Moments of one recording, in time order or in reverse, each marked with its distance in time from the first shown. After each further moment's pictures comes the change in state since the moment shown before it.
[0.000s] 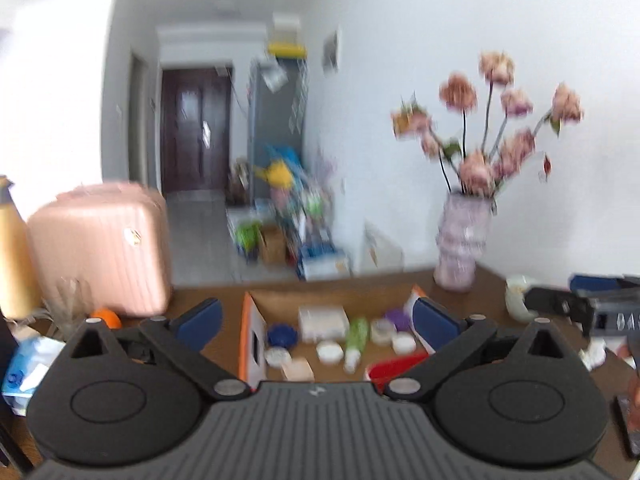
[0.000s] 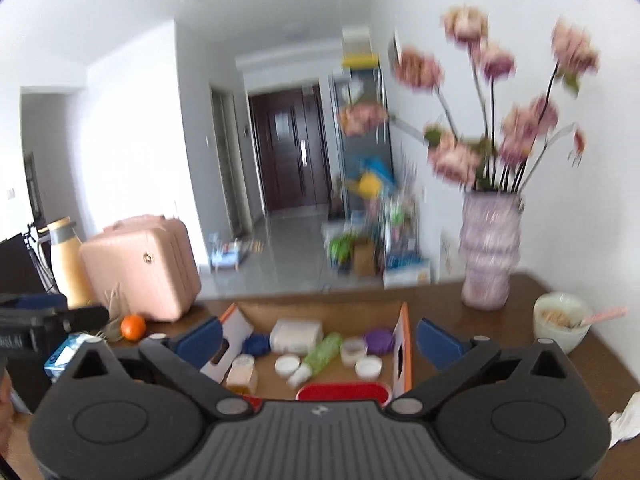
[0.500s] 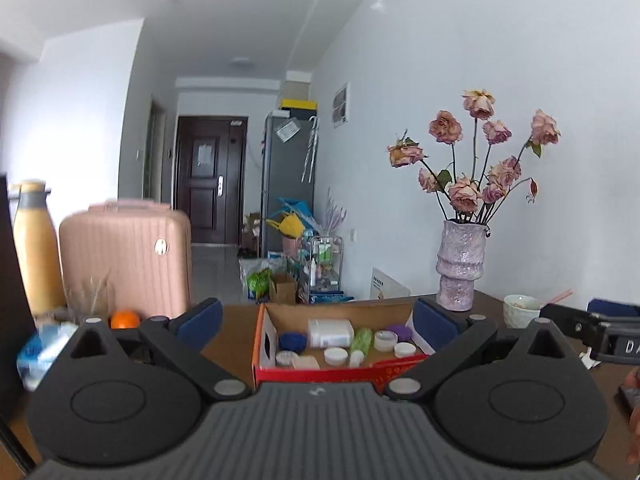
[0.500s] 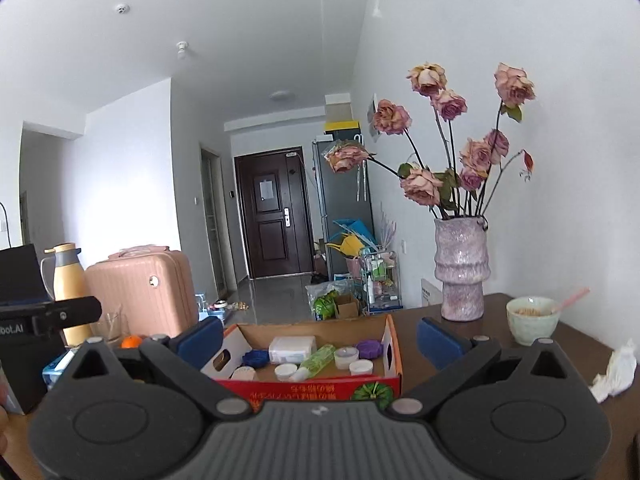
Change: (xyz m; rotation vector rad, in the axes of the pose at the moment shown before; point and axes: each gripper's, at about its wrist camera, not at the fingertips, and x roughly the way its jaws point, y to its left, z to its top) left arm -0.069 -0.005 -0.070 -0.020 -0.144 0.017; right arm -0.070 0.019 -0.083 0.029 -0.186 -0.059
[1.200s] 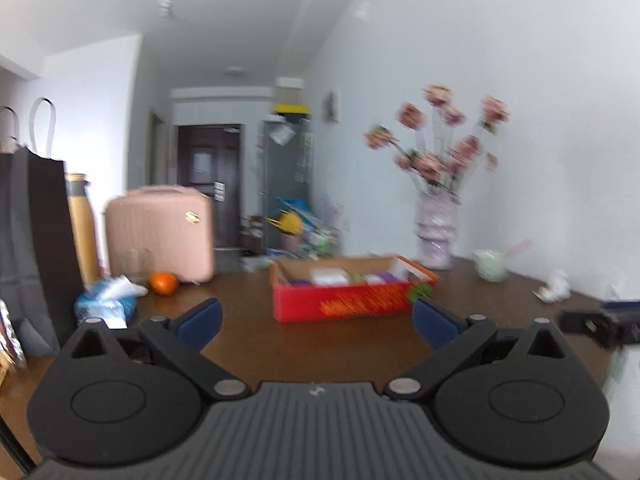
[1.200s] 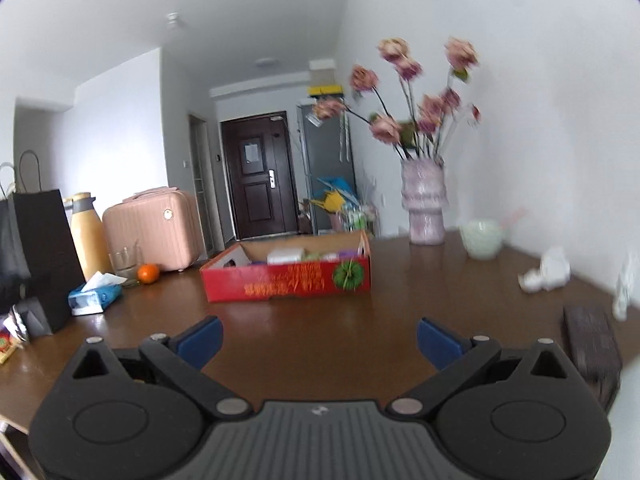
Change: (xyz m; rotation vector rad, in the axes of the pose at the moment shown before) left arm -0.180 0.006 -0.099 0.078 -0.002 -0.036; right arm -0.168 0.013 -0.096 0.037 0.123 -0.043
